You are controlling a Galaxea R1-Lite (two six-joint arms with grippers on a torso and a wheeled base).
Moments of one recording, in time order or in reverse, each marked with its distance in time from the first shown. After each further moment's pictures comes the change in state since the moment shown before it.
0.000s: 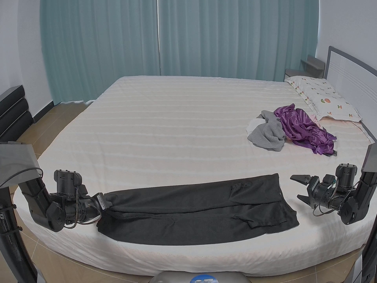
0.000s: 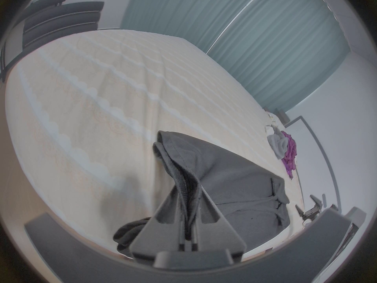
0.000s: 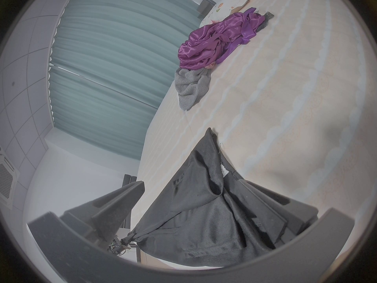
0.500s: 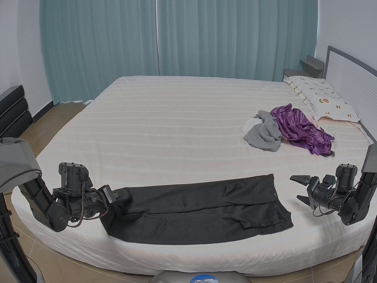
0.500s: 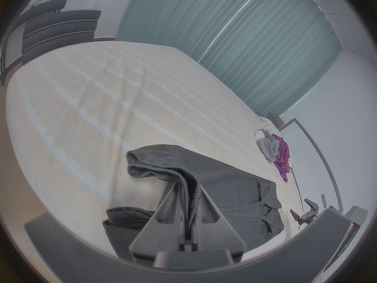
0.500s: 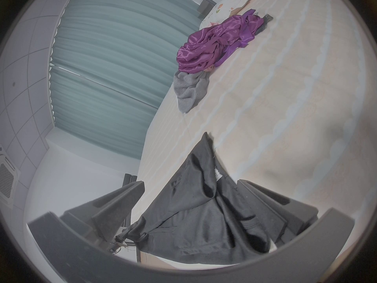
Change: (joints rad) left arm -0.107 -0.080 -0.025 0.015 0.100 -0.056; right arm 0.001 -0.006 0.010 -0.006 0.002 0.000
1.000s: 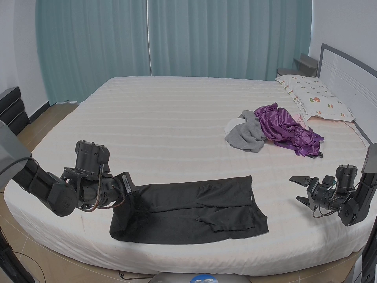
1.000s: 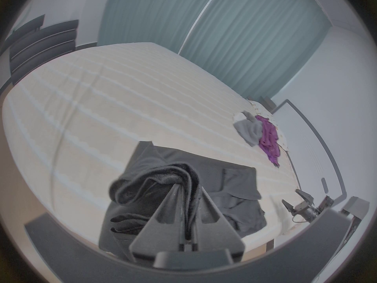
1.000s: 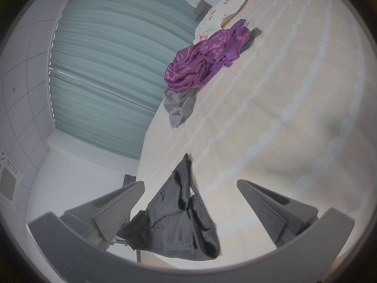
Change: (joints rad) left arm -0.187 -0.138 -0.240 0.414 0.108 0.001; right arm 0.008 -0.006 0.014 -0.001 0.003 0.000
